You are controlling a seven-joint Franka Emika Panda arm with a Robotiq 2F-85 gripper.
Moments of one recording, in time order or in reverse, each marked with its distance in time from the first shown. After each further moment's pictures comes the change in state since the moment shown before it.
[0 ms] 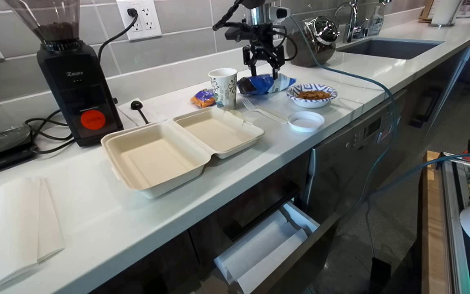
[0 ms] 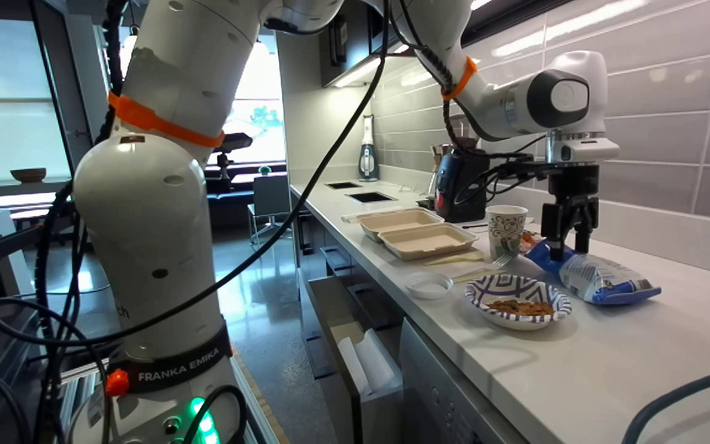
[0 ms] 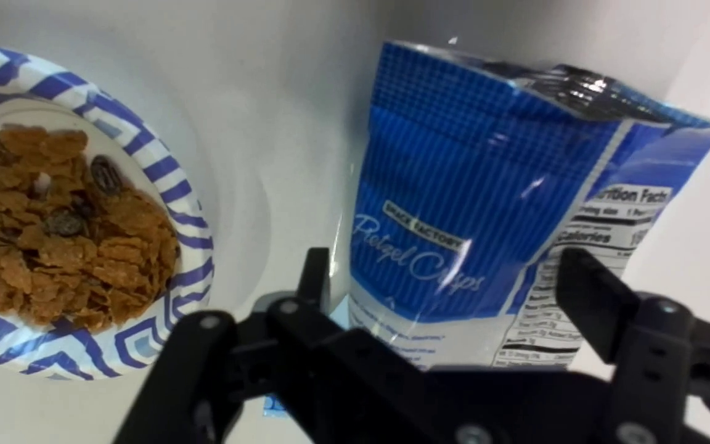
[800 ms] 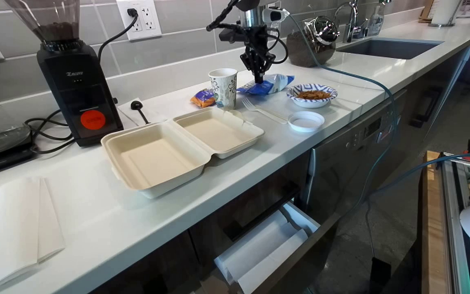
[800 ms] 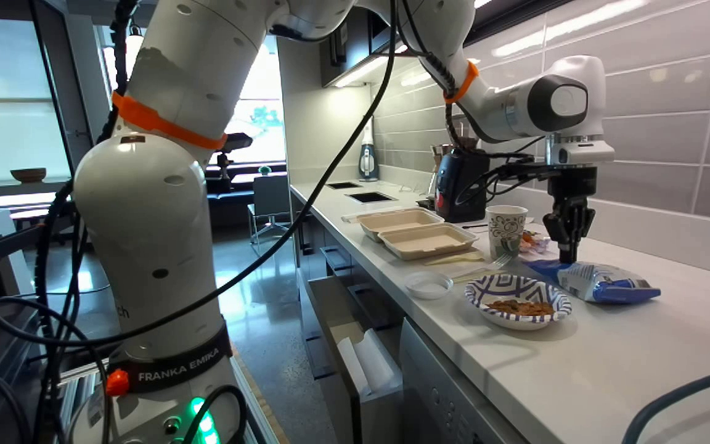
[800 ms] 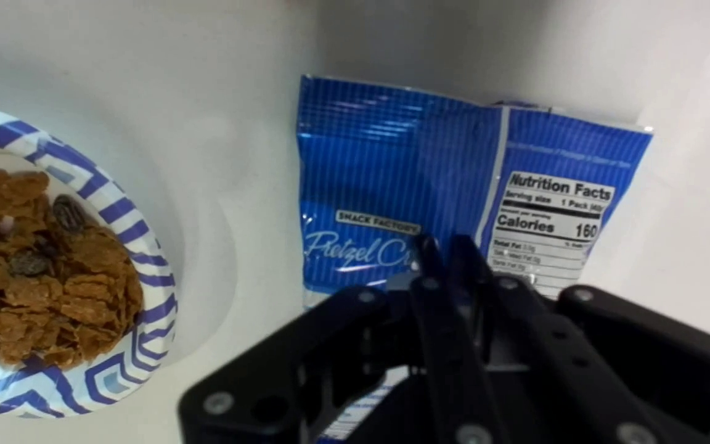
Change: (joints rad) arm 0.002 0.037 0.013 0.047 0.018 0.000 0.040
